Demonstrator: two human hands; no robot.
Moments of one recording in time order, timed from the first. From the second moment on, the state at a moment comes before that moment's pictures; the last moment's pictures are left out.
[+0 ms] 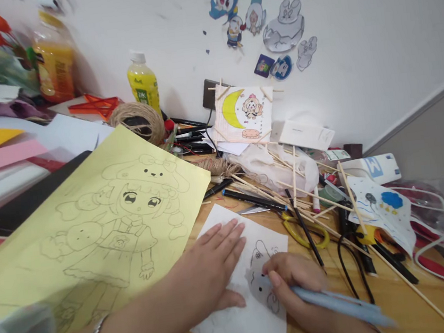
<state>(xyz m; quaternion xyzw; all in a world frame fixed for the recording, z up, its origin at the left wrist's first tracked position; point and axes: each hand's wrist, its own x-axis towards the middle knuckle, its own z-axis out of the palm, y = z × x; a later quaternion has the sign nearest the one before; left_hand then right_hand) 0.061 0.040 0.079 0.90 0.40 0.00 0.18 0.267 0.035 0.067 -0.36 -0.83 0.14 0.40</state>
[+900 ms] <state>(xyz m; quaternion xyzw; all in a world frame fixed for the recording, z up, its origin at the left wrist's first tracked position) 0.060 0.032 0.073 0.91 0.36 0.02 0.21 0.260 0.039 0.056 -0.28 -0.90 0.14 0.30</state>
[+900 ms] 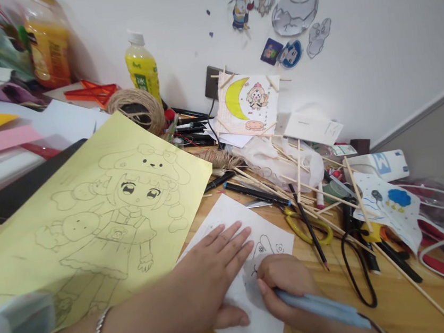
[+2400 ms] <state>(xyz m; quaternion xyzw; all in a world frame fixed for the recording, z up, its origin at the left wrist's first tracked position) 0.061 0.034 0.076 0.91 0.36 -0.01 0.20 0.266 0.047 0.060 -0.31 -0.89 0.12 0.30</state>
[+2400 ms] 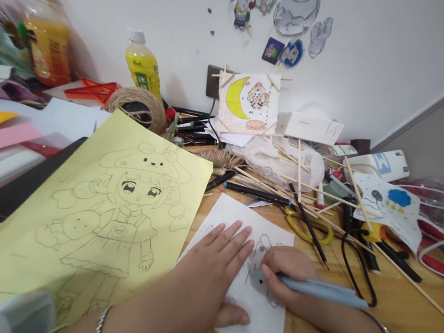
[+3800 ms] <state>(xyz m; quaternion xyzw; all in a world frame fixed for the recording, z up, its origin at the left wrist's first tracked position) 0.060 0.034 0.068 0.91 0.36 0.02 0.20 0.264 0.049 0.063 -0.37 -0.86 0.08 0.33</state>
